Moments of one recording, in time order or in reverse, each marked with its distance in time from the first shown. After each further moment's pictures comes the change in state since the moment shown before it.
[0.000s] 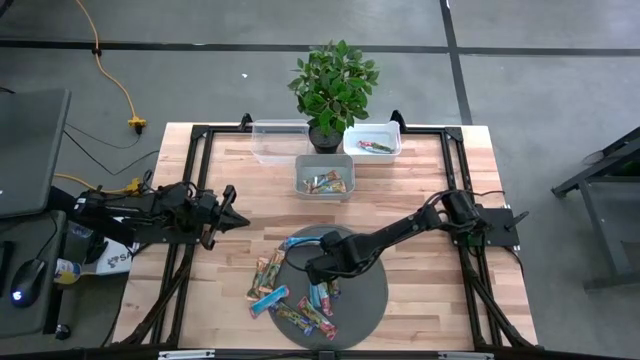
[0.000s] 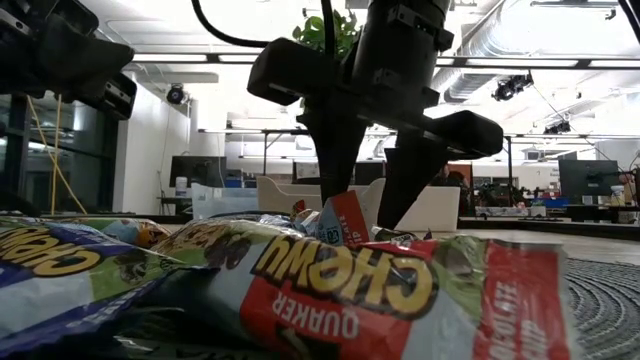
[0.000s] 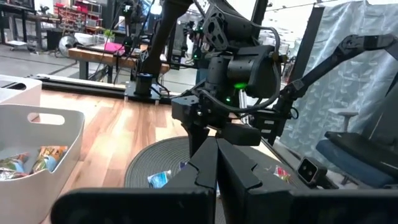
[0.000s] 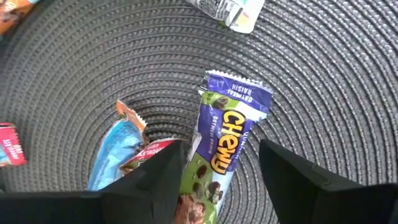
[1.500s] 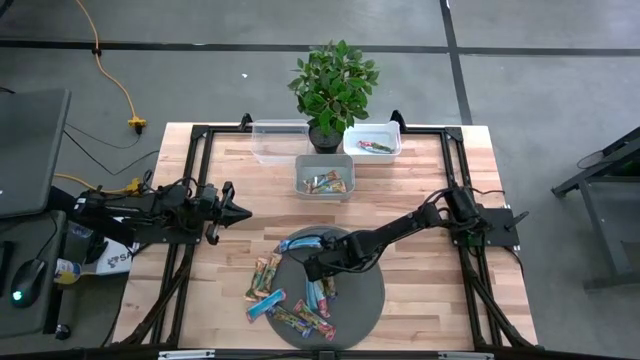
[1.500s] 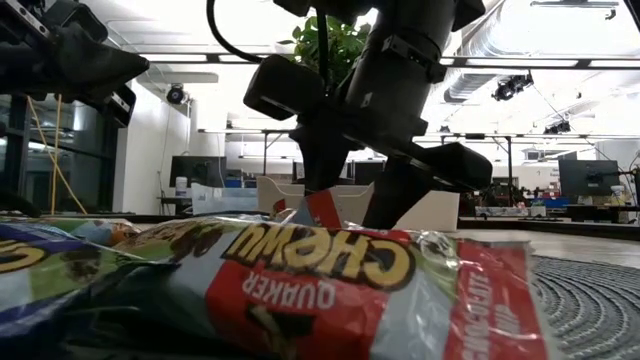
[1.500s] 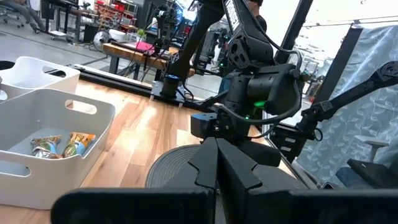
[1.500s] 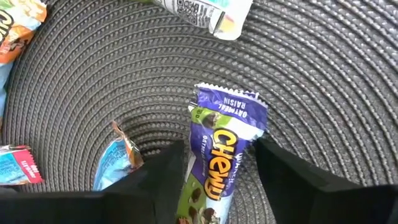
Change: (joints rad) left arm 0.000 0.000 0.000 -0.001 -0.133 -0.098; right arm -0.020 0.007 -0.143 0.250 -0.054 0.022
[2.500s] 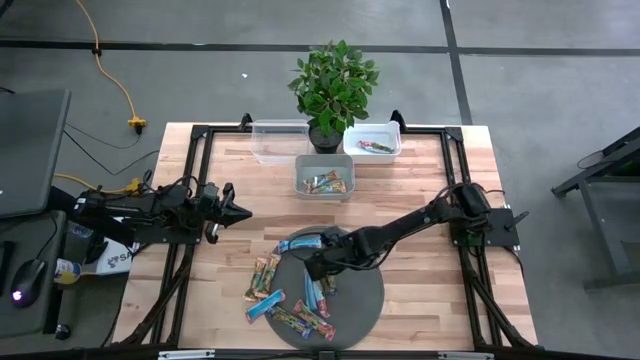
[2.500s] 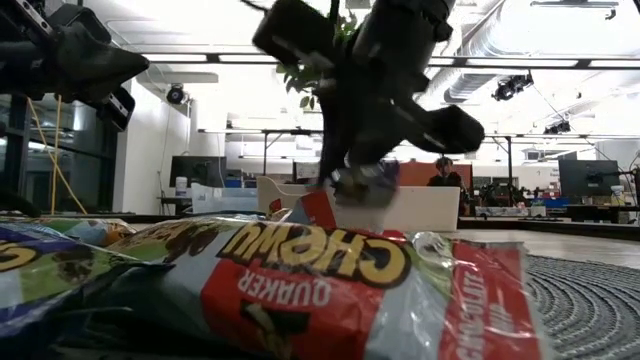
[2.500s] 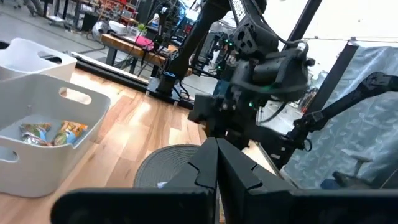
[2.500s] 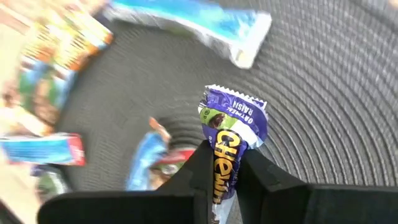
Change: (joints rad) left arm 0.000 0.000 0.000 0.004 0.000 -0.106; right arm 0.001 -0.132 -0.006 -0.024 0.084 -0.080
